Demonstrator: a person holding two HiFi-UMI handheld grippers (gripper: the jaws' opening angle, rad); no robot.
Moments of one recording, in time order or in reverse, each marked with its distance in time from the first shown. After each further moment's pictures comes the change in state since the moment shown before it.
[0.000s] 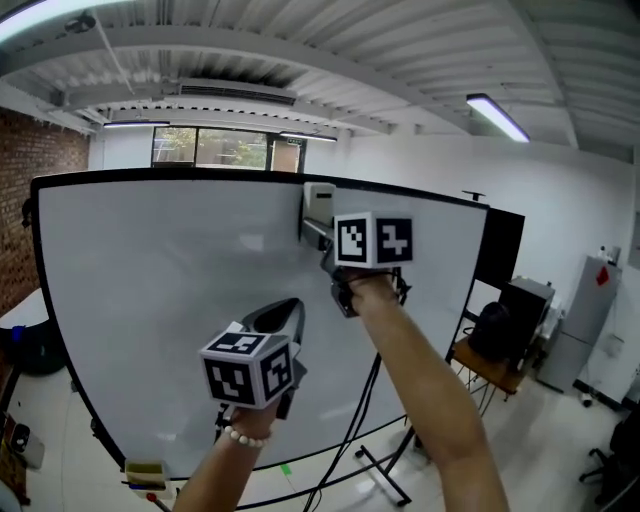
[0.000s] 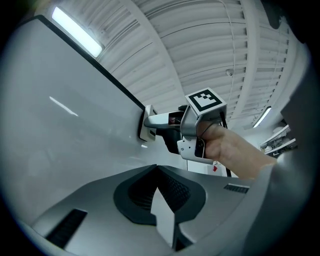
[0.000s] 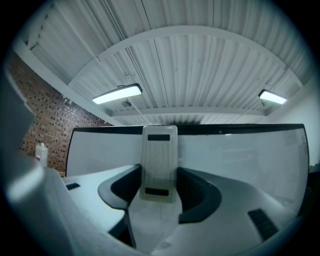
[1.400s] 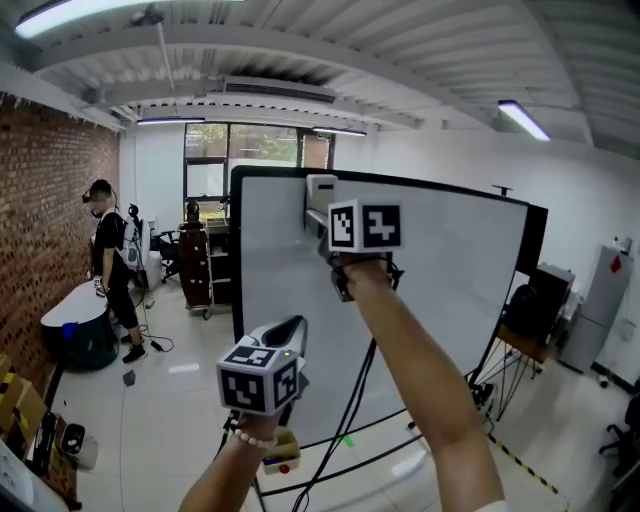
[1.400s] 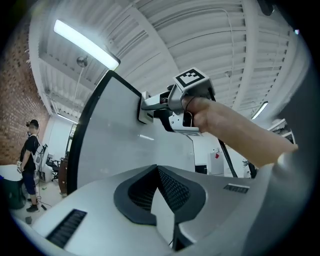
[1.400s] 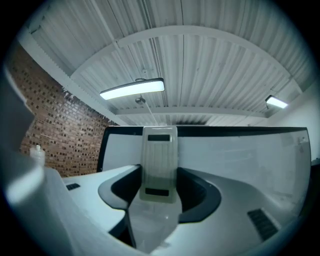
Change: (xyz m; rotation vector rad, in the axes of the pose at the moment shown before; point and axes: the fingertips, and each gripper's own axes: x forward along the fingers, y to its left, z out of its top) left arm -0.331 0.189 0.050 0.052 0.110 0.066; right arm 0.080 0.367 0.025 -0.003 0.008 -0.046
